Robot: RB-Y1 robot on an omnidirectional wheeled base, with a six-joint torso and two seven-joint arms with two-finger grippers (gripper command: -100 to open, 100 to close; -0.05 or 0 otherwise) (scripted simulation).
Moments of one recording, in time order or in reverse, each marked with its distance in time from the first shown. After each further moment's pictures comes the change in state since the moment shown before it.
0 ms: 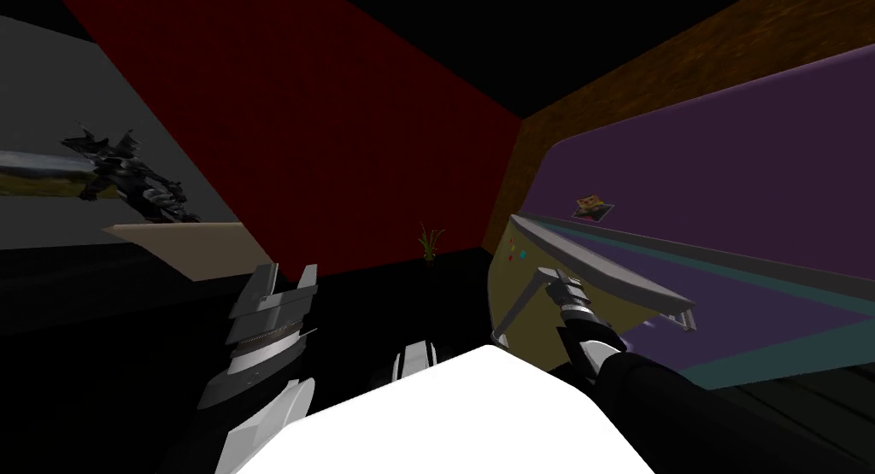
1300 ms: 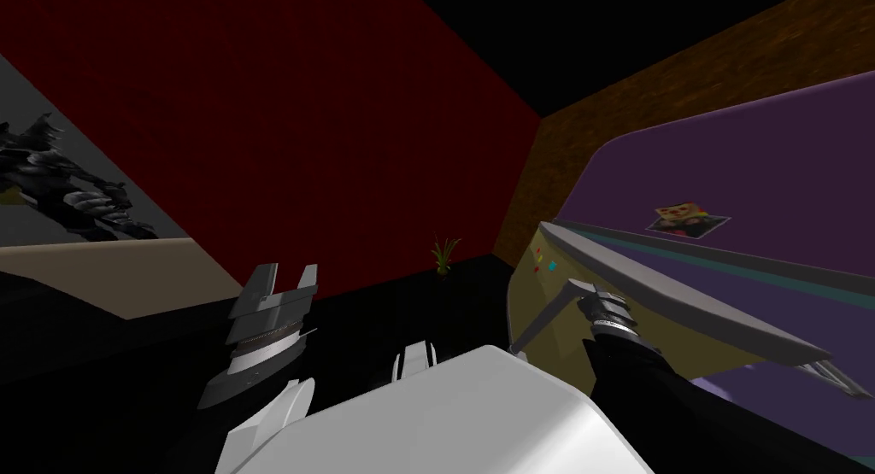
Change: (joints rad) left arm 0.000 0.000 0.000 0.000 0.000 0.000 0.000; right arm 0.026 0.033 -0.109 0.106 -0.100 0.057 0.053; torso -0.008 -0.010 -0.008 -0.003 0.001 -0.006
